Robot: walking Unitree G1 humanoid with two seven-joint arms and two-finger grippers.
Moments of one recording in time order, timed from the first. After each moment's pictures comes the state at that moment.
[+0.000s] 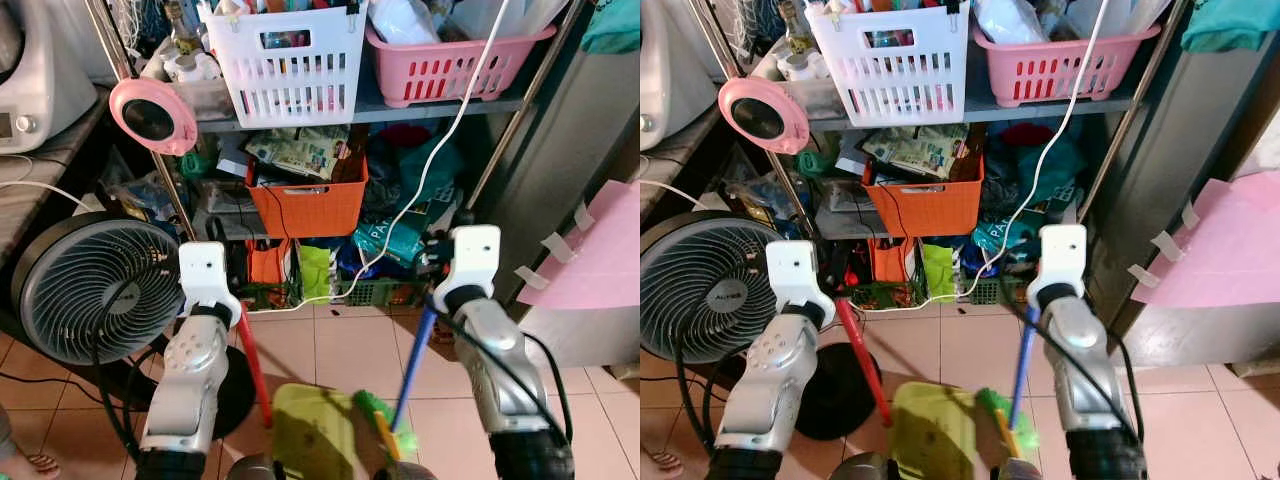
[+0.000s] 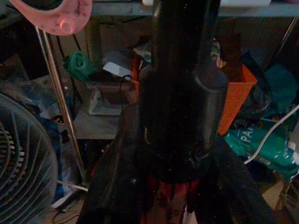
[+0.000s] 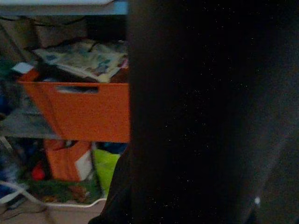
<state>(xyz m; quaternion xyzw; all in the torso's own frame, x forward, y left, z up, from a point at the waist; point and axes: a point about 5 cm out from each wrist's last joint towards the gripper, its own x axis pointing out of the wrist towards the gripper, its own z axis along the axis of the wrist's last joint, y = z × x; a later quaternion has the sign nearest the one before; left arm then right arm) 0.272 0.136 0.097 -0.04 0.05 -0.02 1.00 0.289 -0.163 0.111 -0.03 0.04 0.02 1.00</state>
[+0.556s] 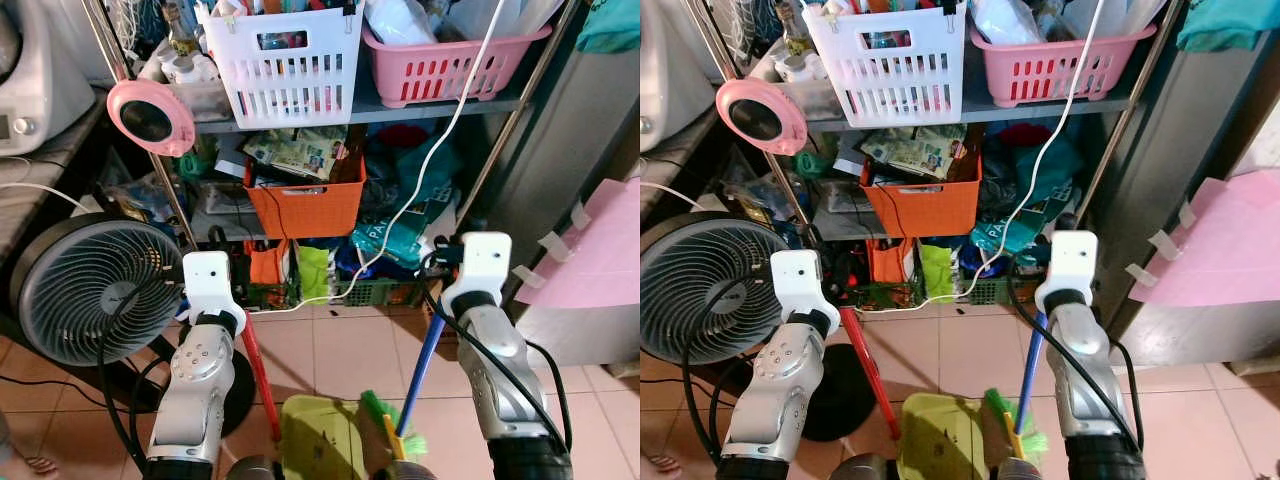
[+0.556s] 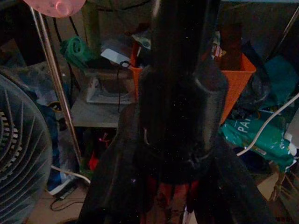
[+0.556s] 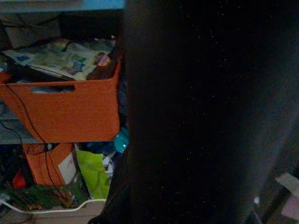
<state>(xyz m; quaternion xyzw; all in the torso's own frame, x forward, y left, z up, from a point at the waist) 0.263 0.131 0.088 -0.04 0.07 -0.01 1.00 0.279 -0.170 0.100 0.00 0.04 -0.02 1.00</state>
